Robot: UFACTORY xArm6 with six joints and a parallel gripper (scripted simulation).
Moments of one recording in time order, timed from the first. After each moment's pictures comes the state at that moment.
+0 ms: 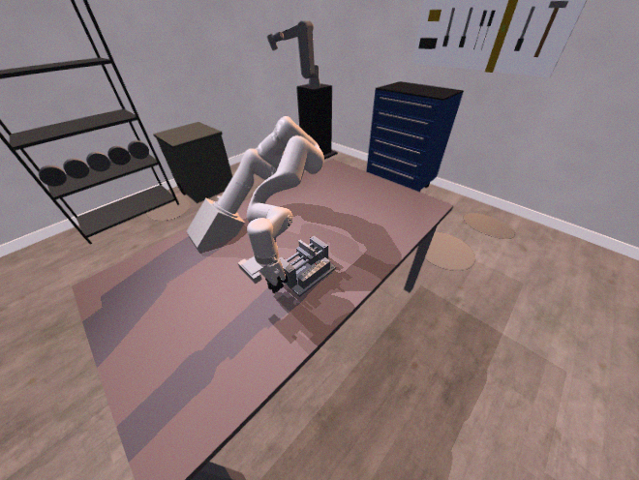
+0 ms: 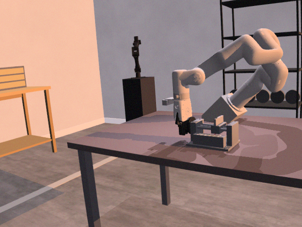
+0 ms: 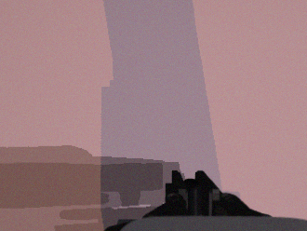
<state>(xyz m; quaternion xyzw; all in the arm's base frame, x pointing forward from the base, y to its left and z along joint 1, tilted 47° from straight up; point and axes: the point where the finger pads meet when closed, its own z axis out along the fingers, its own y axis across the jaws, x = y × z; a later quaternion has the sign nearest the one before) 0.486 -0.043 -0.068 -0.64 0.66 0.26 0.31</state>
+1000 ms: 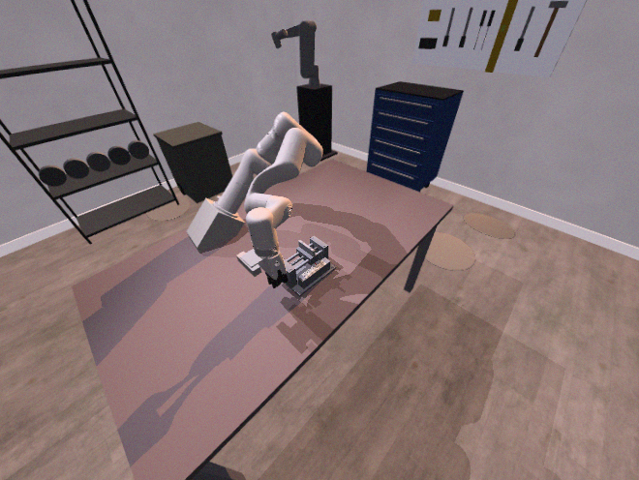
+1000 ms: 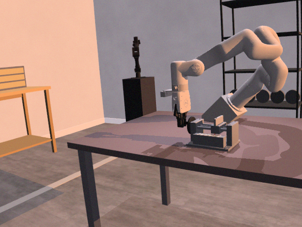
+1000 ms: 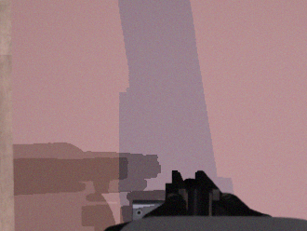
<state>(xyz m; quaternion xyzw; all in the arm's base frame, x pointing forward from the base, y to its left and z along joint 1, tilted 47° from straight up) 0.494 -0.074 -0.040 -0.64 0.66 0.26 0.31</state>
